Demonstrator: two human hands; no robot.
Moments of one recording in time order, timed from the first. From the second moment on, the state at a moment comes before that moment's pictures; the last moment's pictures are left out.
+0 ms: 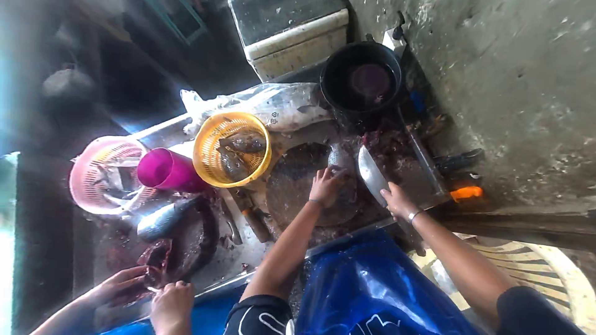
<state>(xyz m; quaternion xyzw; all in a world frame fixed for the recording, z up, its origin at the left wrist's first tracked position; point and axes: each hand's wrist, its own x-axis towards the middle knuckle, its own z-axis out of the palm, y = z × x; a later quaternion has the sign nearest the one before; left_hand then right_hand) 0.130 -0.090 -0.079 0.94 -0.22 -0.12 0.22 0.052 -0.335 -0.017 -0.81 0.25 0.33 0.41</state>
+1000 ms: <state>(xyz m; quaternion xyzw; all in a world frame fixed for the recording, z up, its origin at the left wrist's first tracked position) 0.138 -0.132 -0.082 0.95 -0.03 -0.20 0.22 0.069 -0.306 0.001 -0.82 0.25 0.43 0.27</state>
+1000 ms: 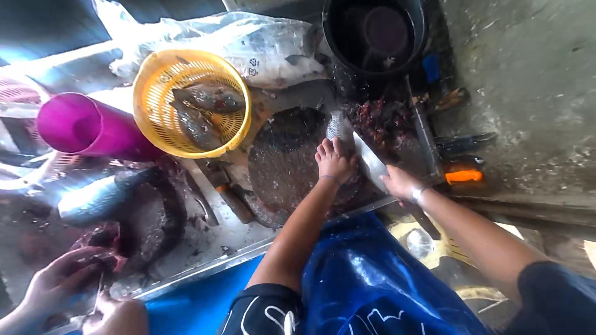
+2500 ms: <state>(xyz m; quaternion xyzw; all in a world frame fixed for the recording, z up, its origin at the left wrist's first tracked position) 0.083 -0.061 -0.064 0.95 0.02 -0.08 0.29 0.120 -0.283 0.126 -0.89 -0.22 0.35 -0.18</state>
